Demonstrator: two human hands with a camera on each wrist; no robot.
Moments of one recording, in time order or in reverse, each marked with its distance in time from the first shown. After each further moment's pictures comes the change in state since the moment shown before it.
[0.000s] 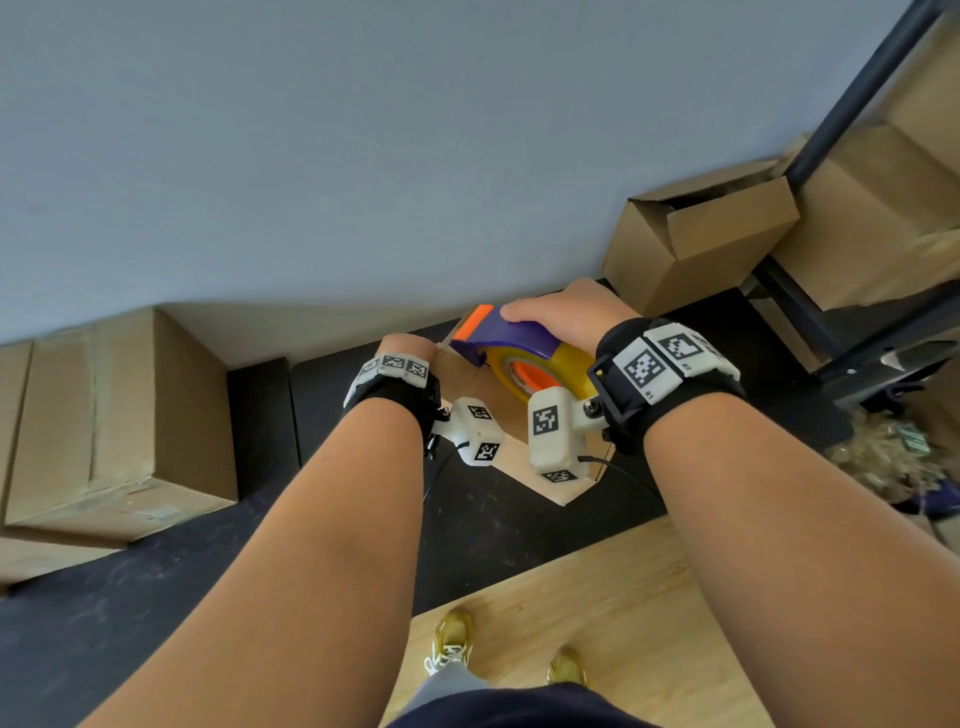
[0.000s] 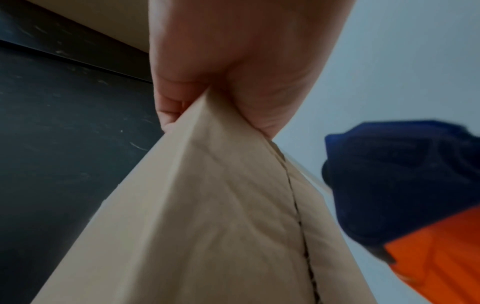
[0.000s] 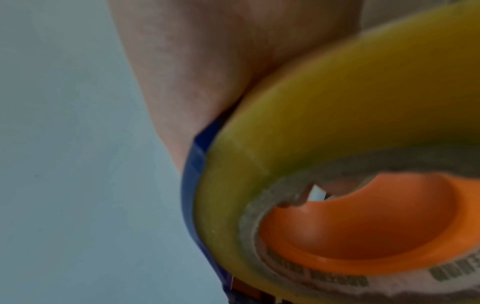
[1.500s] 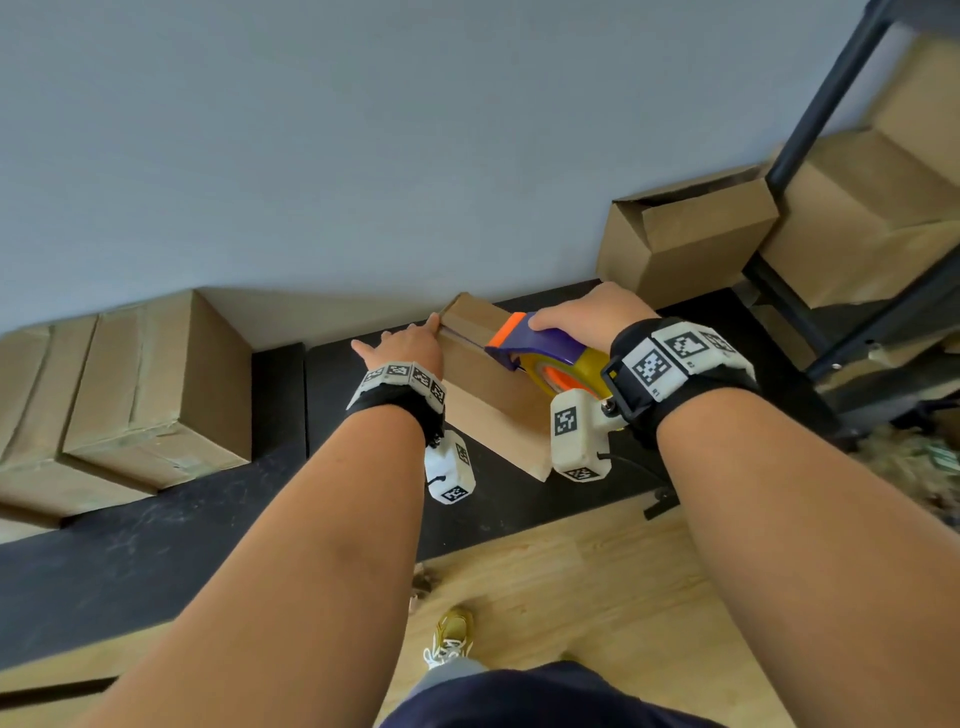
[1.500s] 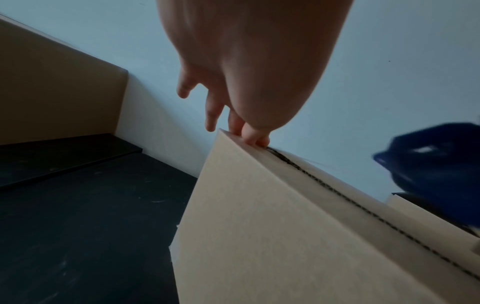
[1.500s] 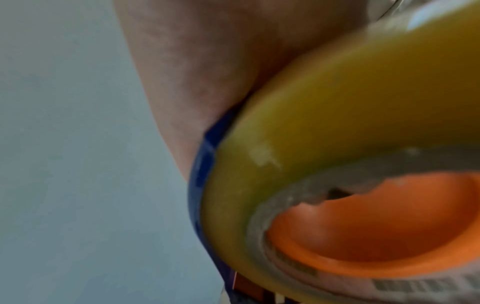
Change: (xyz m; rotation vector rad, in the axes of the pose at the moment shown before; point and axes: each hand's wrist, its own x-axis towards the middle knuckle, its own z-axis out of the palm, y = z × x) left_hand -0.080 0.027 0.025 0.326 0.226 -0.003; right_hand -0.048 0.049 -0.041 -0.146 0.004 0.003
